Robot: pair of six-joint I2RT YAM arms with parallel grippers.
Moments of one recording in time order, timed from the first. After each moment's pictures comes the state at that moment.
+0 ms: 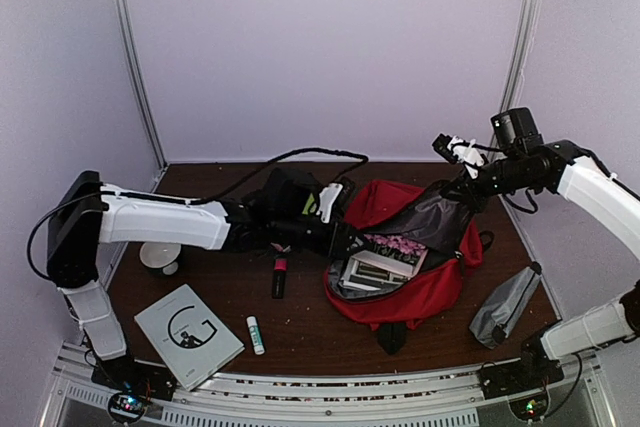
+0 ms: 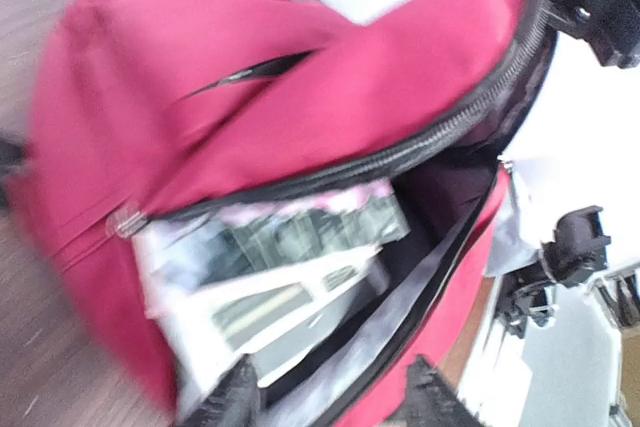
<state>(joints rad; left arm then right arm) -0.98 1.82 1.24 0.08 0.29 -0.46 0.32 1.26 1.21 -0.73 -0.34 -0.49</state>
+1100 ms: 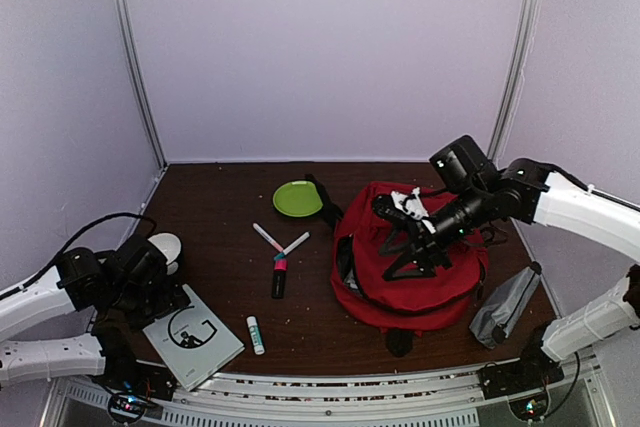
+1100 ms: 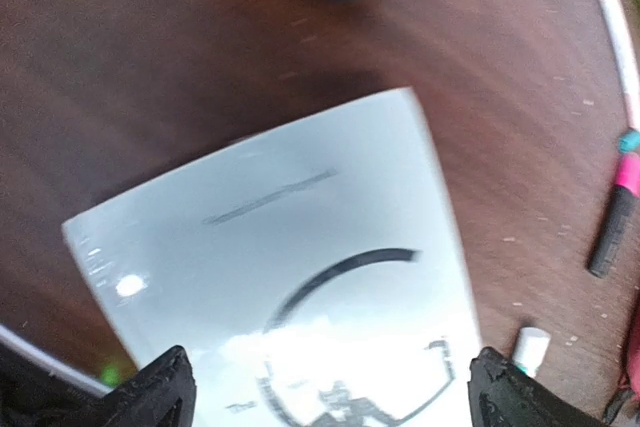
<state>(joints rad) -0.73 0.72 0.53 -1.00 -0.22 -1.21 0.78 1.29 1.16 -0.76 -0.69 -0.48</state>
